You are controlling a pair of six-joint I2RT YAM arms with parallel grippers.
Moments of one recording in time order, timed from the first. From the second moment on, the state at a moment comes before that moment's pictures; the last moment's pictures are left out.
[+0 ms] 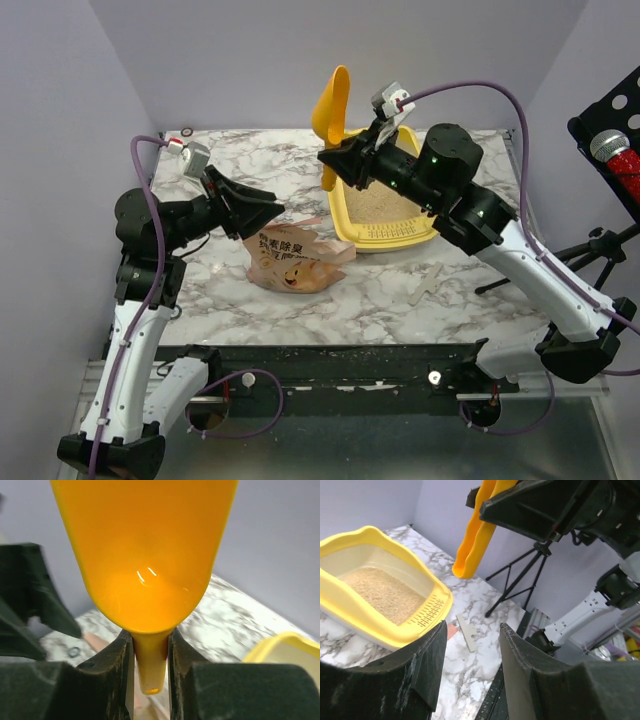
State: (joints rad) left arm -0.15 0.82 1.01 0.03 0.93 -0.65; right arm 0.86 1.36 1.60 -0.15 -0.13 0.09
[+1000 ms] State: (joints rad) left arm -0.19 0.98 1.28 -0.39 0.76 -0.34; right arm 1.14 1.37 1.54 -0.72 0.80 -0.50
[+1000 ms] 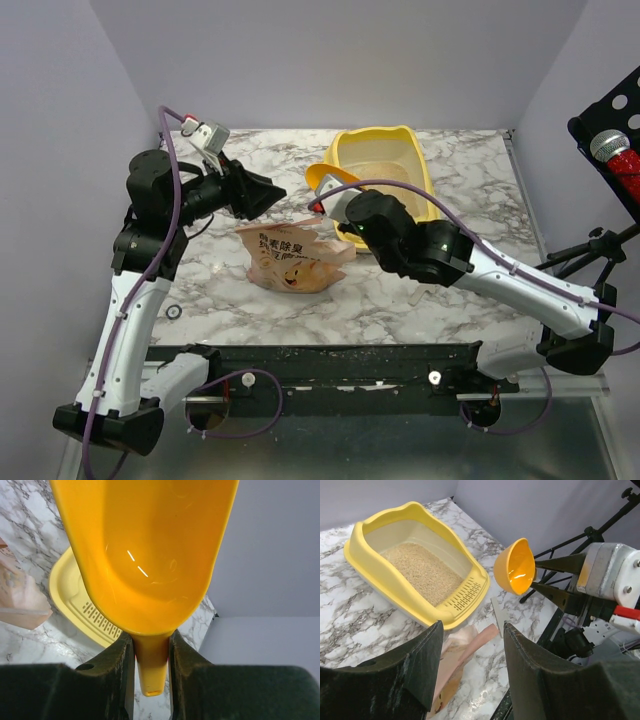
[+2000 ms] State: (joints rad) left arm -0.22 1.05 1.30 -0.28 0.80 -0.40; right arm 1.26 1.52 1.67 -0.72 0.85 -0.59
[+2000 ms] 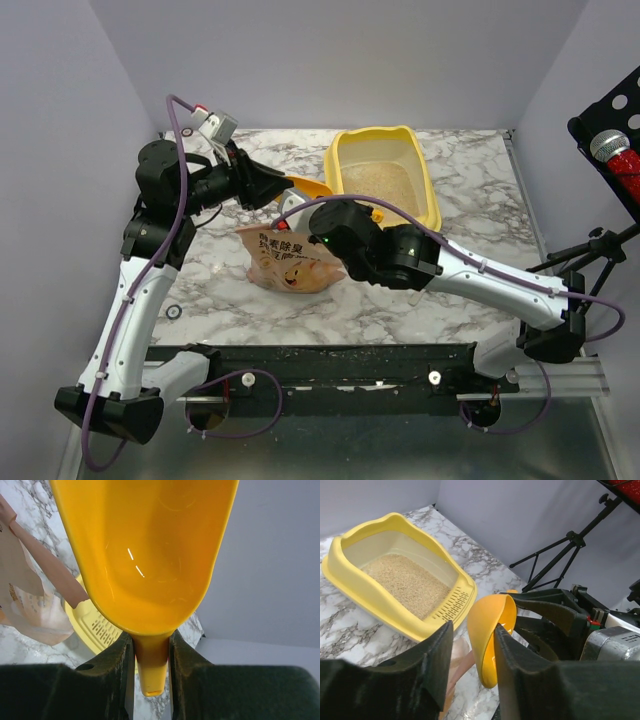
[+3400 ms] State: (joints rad) left arm -0.24 0.78 1.09 -0.28 0.44 -0.27; right arm 0.78 1.34 1.86 -0.56 0.17 -0.09
